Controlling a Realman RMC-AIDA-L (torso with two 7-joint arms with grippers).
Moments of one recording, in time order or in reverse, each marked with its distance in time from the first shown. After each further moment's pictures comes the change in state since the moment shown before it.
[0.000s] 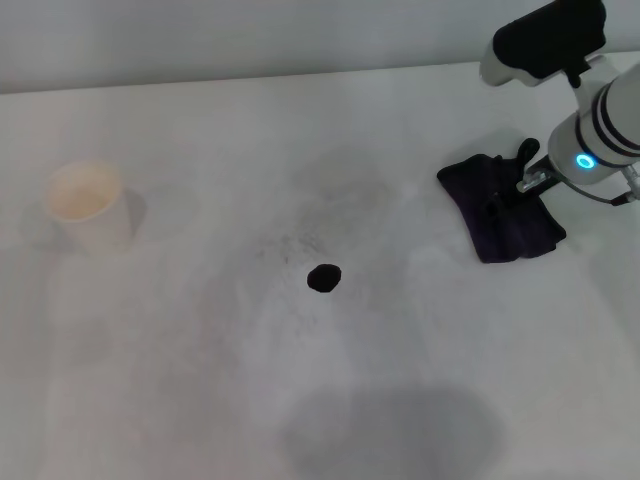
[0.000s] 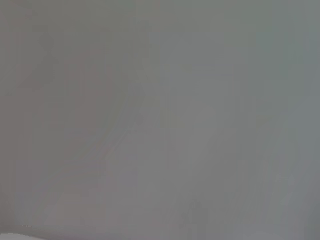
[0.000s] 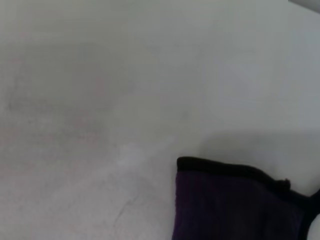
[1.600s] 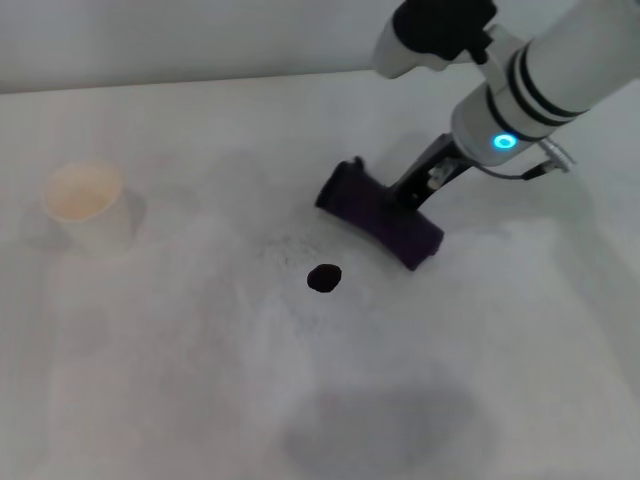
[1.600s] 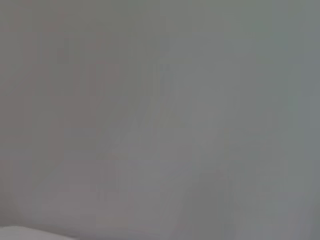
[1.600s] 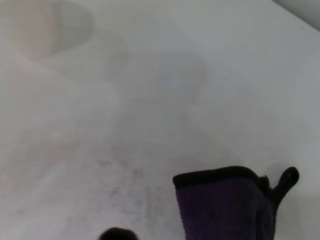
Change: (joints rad) left arm -0.018 0.003 -0.012 0.008 0.000 0.053 0.001; right arm 0.109 0.004 -0.061 -0.044 0.292 0.099 -0.295
